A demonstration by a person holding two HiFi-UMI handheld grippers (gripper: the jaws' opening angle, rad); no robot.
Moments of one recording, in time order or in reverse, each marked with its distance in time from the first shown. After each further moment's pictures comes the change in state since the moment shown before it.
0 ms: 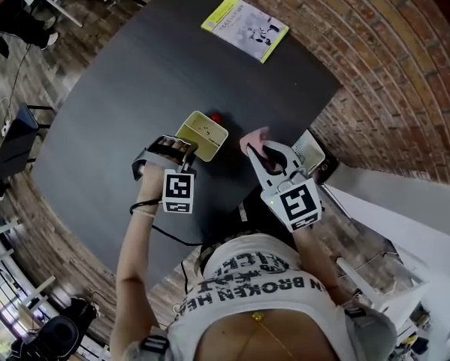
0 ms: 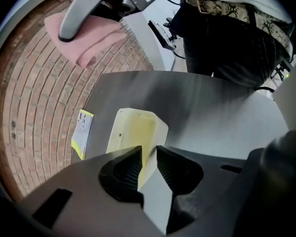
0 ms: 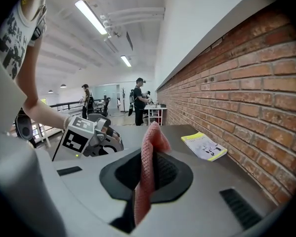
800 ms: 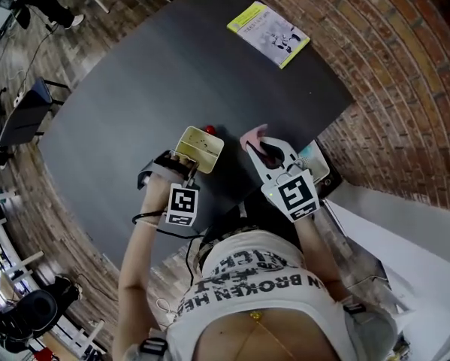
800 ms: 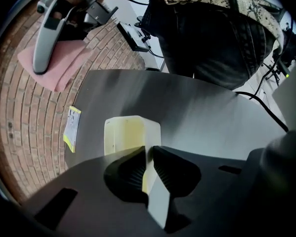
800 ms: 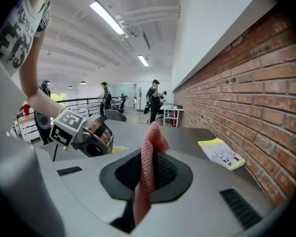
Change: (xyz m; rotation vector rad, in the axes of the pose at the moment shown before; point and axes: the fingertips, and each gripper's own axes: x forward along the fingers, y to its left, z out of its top) left arm -0.022 -0.077 0.013 0.004 0.097 -0.069; right arm 0.010 0.025 -0.012 -0.122 -0.004 0.180
